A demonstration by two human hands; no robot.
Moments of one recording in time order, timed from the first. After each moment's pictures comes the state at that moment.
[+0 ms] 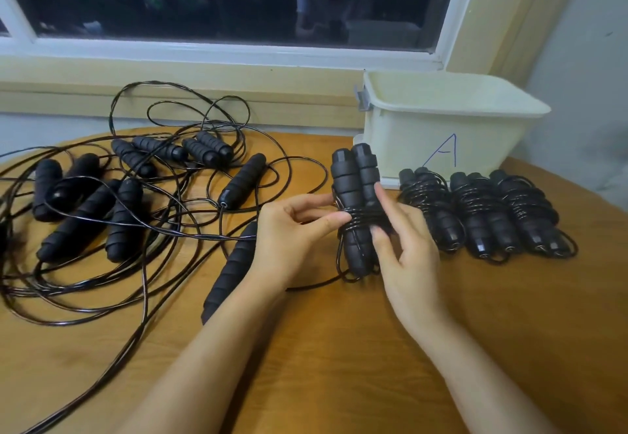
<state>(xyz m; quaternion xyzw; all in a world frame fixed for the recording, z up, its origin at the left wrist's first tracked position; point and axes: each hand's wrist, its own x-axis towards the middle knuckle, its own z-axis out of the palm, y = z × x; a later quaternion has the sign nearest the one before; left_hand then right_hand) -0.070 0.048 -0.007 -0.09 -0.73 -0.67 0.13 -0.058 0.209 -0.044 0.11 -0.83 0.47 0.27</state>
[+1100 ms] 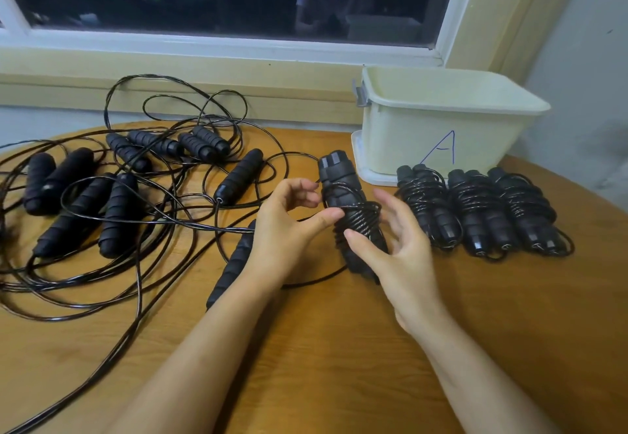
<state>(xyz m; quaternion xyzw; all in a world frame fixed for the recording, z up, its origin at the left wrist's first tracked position) -0.079 0.044 -0.022 -0.12 -0.75 -0.63 0.17 -0.049 0.205 -0.031 0.07 -0.73 0.67 0.10</state>
